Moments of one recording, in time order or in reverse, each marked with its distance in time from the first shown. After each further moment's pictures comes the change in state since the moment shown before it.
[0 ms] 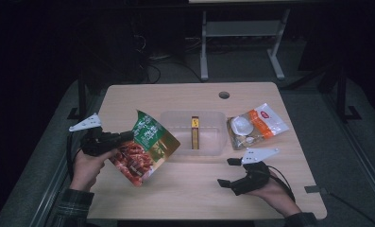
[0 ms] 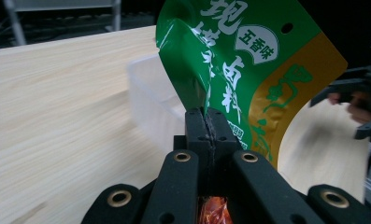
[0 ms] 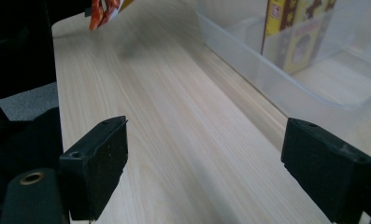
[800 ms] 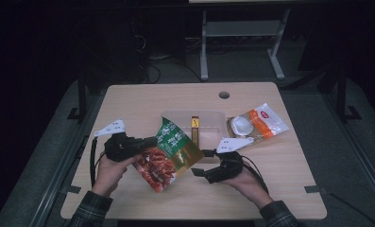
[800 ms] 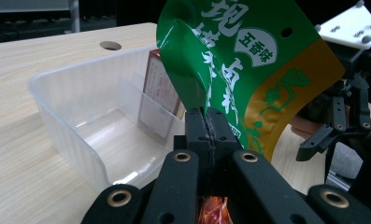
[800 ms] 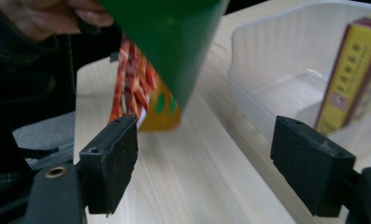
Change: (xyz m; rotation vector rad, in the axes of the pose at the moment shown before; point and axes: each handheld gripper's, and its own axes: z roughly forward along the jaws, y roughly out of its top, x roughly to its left) left arm -0.039 -0.001 0.043 -0.008 -0.114 0.016; right arm 0.011 0.046 0.052 -0.107 0.098 -0.006
